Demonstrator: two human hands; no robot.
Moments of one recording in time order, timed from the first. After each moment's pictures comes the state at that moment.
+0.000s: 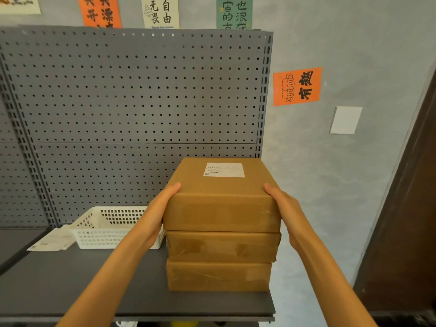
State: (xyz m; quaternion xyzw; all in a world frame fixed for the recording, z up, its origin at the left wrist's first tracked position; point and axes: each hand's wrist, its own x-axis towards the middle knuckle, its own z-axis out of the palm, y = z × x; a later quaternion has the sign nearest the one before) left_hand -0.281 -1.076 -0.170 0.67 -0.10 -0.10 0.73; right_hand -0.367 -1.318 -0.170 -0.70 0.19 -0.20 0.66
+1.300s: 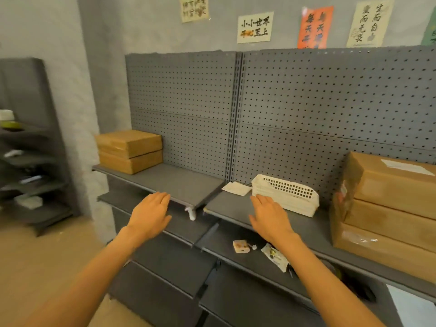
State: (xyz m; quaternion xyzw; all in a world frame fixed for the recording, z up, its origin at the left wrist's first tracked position) left_hand -0.433 -0.572 -0.247 0.99 -0.03 0.15 -0.02; right_hand -0.399 -0.877 -0.230 -0.97 -0.18 -0.16 0.00
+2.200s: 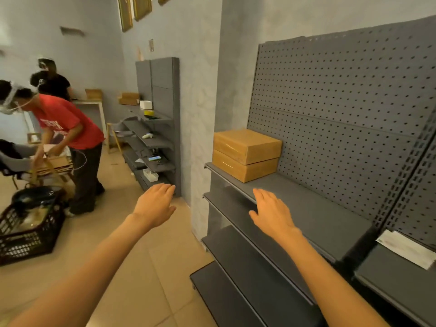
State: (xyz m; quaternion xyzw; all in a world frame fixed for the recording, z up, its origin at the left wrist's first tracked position) left_hand -0.422 -0.239 -0.256 0.97 0.20 0.14 -0.08; right_hand -0.264 -0.494 -0.245 -0.91 -0.39 -0.12 0.07
